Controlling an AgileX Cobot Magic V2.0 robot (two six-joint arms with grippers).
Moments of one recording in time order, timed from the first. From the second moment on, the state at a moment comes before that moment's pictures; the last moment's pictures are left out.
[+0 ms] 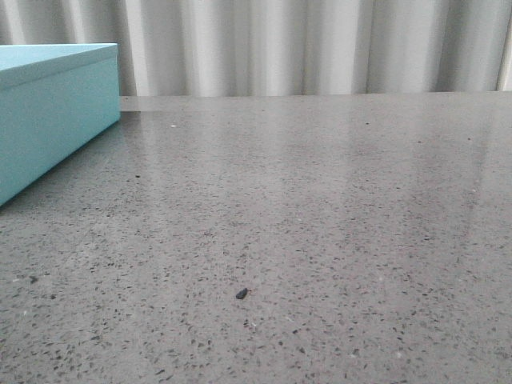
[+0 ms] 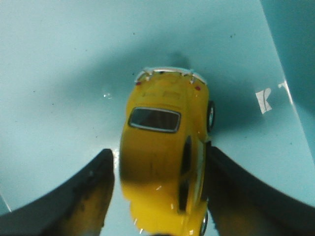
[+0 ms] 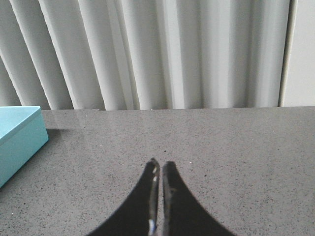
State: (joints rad) left arm -0.07 1.74 -1.55 -0.01 1.24 0.32; right arm 0.07 0.33 -0.85 0.07 0.69 0.05
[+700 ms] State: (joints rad) left arm -0.07 1.57 -1.55 -0.08 1.24 0.31; right arm 0.07 0.33 -0.85 0.07 0.69 0.05
